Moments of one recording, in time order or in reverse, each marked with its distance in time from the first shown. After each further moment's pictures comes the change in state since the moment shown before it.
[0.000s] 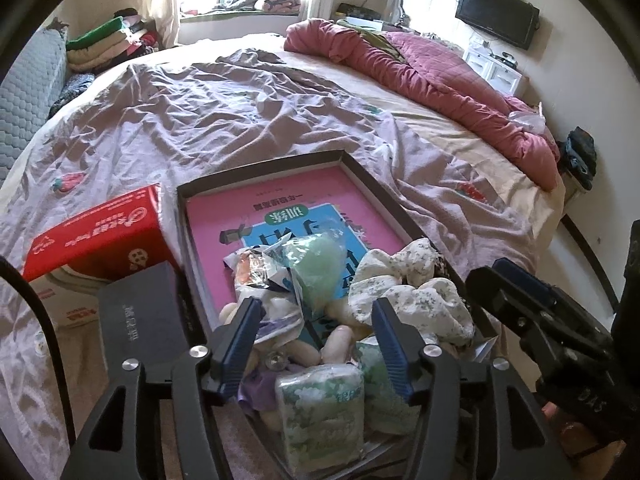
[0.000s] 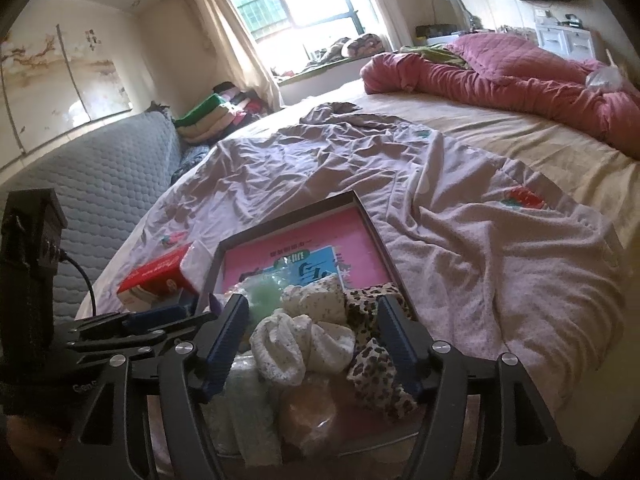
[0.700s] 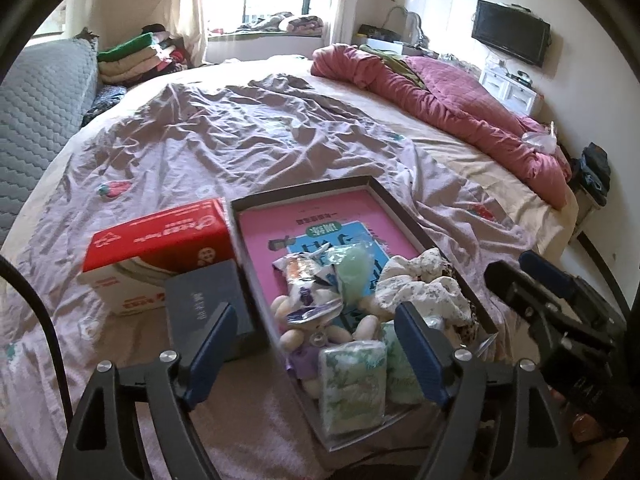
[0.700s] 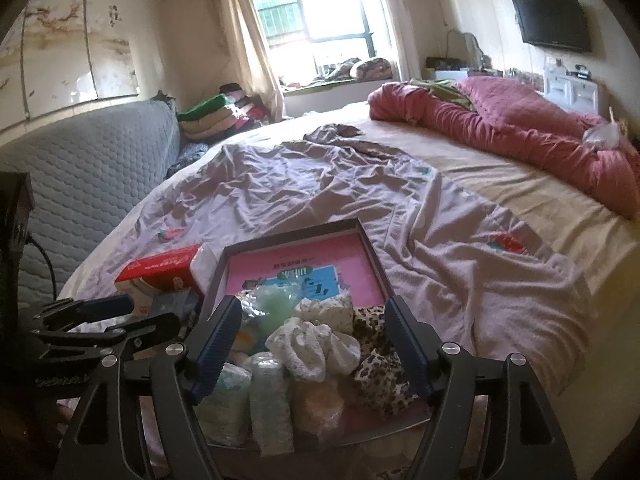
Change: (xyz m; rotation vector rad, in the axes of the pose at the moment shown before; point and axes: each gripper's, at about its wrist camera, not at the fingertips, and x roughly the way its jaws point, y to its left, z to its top) left arm -0.059 0.016 -0.013 -0.036 -0.081 0.087; right arm -0.033 0.039 0.006 -0.135 -0.057 -0.079
